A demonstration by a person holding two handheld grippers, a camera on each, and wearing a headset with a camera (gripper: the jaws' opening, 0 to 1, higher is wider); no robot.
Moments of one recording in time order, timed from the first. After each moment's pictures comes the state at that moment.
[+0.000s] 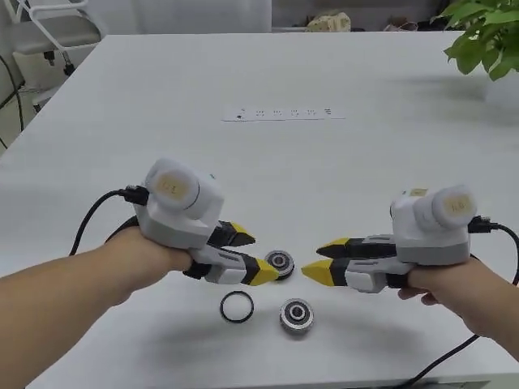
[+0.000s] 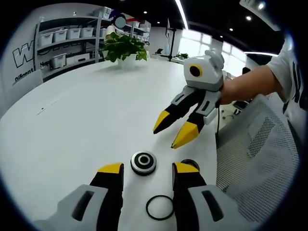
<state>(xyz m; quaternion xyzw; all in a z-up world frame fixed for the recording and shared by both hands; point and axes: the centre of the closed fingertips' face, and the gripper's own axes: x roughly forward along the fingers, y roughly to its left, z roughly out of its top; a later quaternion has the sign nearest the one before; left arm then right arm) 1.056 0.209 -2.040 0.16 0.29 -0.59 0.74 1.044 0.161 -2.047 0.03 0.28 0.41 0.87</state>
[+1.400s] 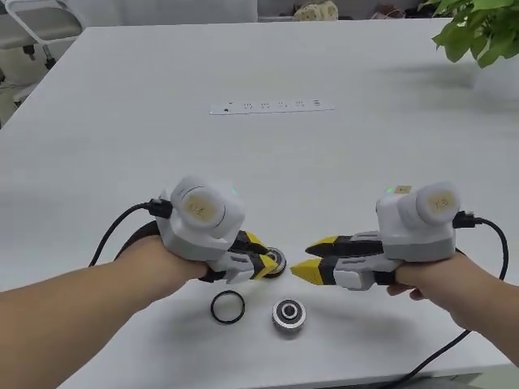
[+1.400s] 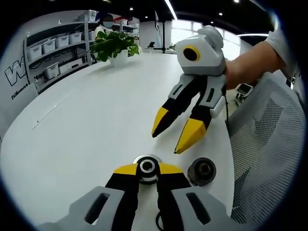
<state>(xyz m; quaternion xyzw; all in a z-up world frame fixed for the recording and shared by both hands) 1.065 0.187 -2.063 0.22 0.26 -0.59 0.73 1.048 0.165 -2.057 0.03 0.29 0.41 0.86</state>
